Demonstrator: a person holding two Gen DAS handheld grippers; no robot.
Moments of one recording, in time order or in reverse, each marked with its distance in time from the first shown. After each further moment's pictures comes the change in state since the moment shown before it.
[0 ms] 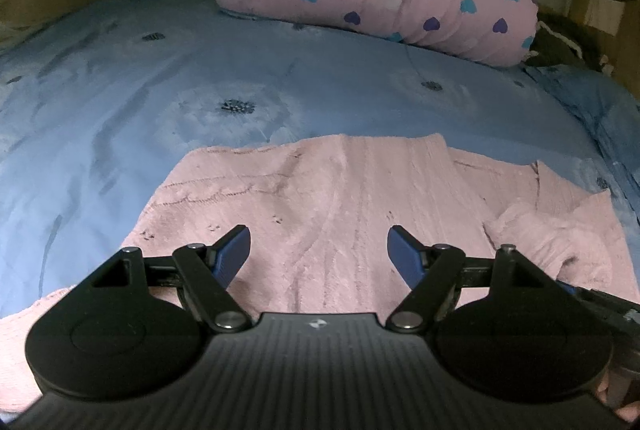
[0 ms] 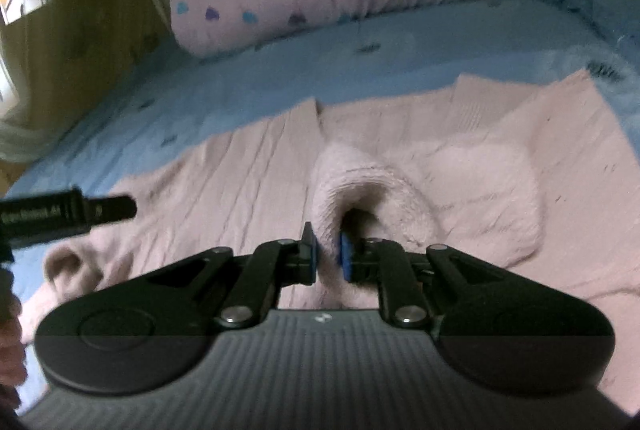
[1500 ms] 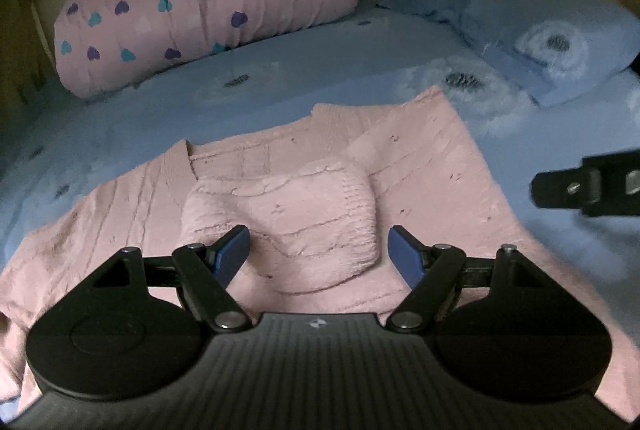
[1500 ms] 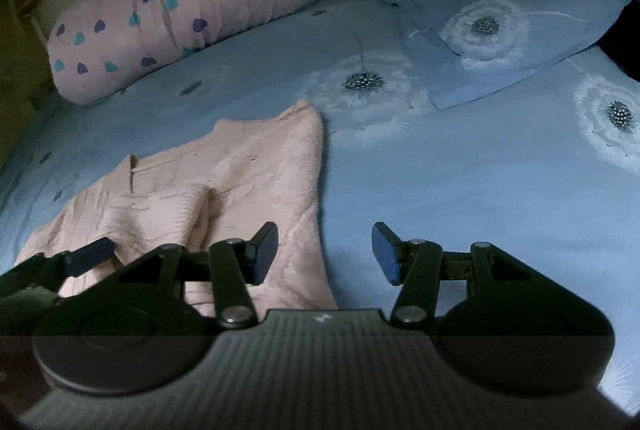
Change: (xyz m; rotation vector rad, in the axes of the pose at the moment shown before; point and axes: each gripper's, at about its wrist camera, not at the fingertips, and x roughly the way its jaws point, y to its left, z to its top) left arm 0.004 -0.275 -0.068 0.446 -0.038 -0.041; right arm -0.113 -0.153 0.022 0.189 0.011 -0.276
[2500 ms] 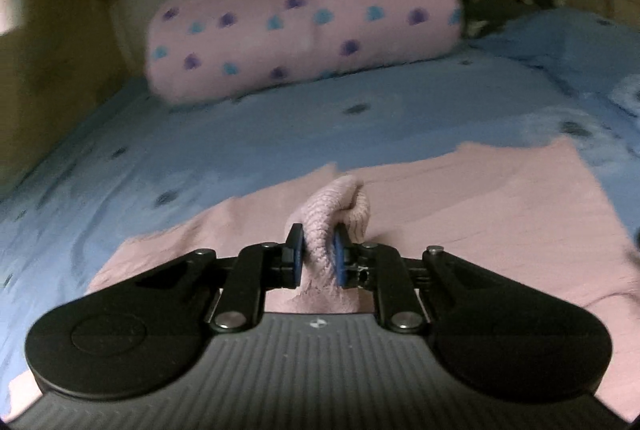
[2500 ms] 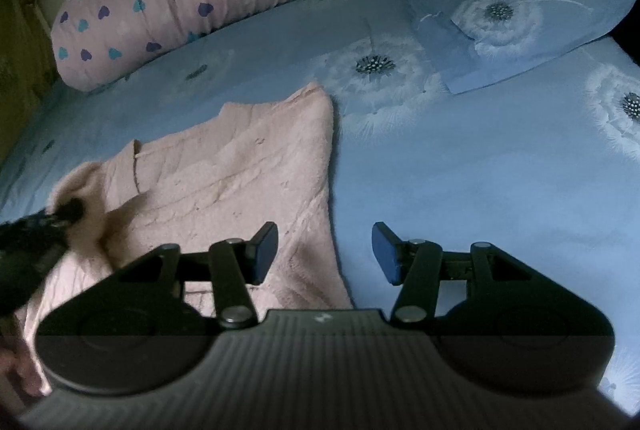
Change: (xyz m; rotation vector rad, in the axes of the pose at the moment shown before) left arm -0.024 0.125 -0.013 -0.126 -0.069 0.200; right arm 0.010 0.004 -0.004 -0.018 0.042 0.021
